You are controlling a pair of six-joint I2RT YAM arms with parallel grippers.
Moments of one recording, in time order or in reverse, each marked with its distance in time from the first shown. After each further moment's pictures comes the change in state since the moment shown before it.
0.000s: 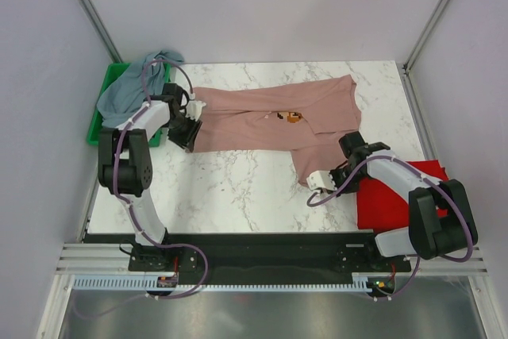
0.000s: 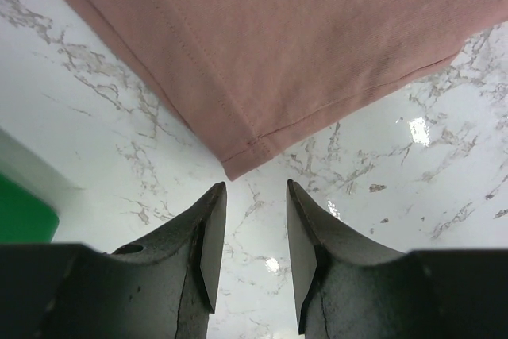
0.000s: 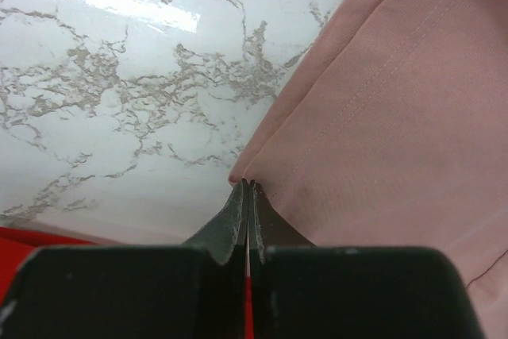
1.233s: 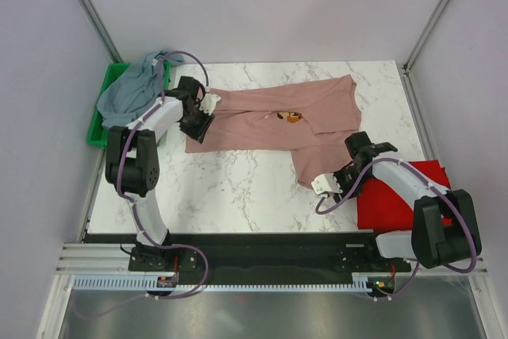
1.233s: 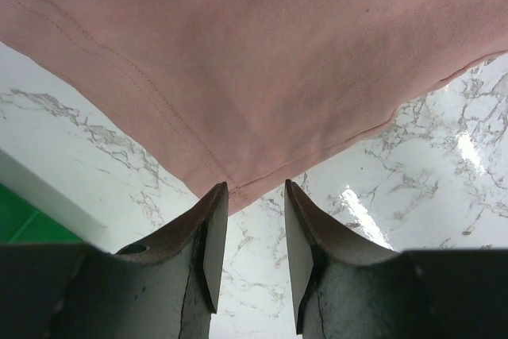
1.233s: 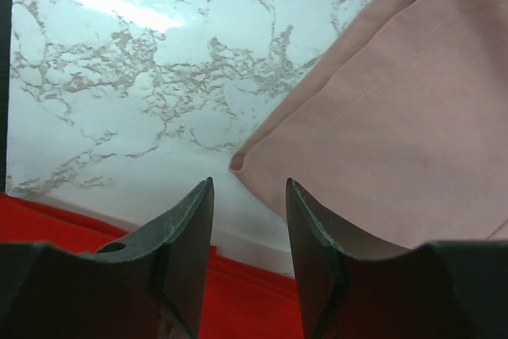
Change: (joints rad) left arm -0.121 0.019 0.079 0.035 -0.066 -0.012; right arm -0.039 -0.061 0.013 -0.085 -0.056 -0.136
